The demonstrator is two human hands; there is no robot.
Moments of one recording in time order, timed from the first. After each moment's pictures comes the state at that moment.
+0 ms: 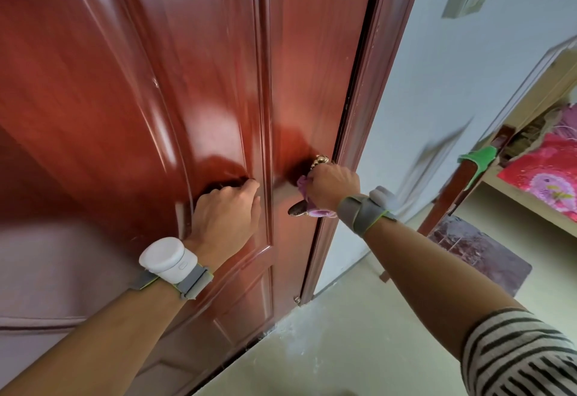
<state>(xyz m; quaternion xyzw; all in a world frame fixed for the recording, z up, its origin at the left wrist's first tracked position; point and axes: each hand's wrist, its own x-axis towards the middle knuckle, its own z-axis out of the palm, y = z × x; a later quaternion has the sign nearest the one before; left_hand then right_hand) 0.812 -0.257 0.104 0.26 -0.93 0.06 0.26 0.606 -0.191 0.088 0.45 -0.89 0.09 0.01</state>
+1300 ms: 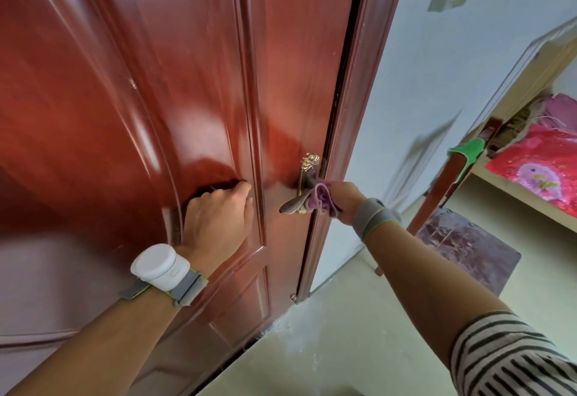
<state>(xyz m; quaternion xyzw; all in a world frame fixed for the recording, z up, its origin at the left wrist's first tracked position) 0.808 -0.256 0.101 0.27 -0.92 0.06 0.27 0.570 -0.174 0.040 0.08 -0.70 0.58 -0.41</state>
